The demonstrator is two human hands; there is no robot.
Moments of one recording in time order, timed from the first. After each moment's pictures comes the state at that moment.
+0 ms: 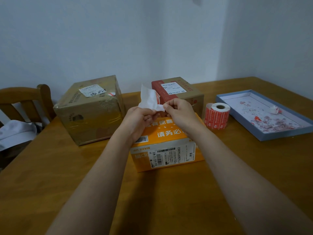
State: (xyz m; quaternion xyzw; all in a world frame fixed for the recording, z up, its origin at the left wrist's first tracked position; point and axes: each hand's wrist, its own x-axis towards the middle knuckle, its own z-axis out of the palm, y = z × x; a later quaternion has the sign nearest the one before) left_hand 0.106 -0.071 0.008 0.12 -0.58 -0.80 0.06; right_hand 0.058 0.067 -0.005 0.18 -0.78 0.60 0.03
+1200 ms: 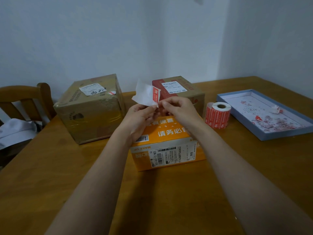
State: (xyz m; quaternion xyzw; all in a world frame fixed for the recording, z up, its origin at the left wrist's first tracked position) left_hand 0.110 -0.073 0.005 0.07 -0.63 -0.77 0.07; right_hand 0.063 0.073 0.000 0.25 -0.73 0.64 0.00
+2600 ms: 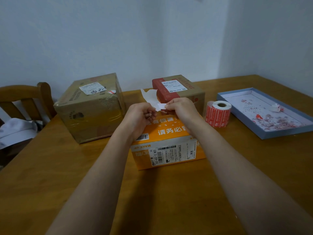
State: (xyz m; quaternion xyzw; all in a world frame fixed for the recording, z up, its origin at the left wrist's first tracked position) left_hand 0.108 -0.068 0.010 0.12 -0.65 -0.74 0.07; right_hand 0.056 0.070 0.003 0.14 -0.76 0.64 -0.04
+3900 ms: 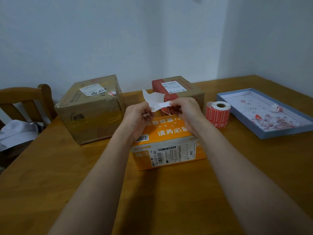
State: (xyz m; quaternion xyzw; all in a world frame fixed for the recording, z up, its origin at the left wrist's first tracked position) left_hand 0.107 -0.068 0.007 0.12 -0.58 -0.80 0.11; right_hand 0.051 0.074 -0.001 0.09 -0.61 0.78 -0.09
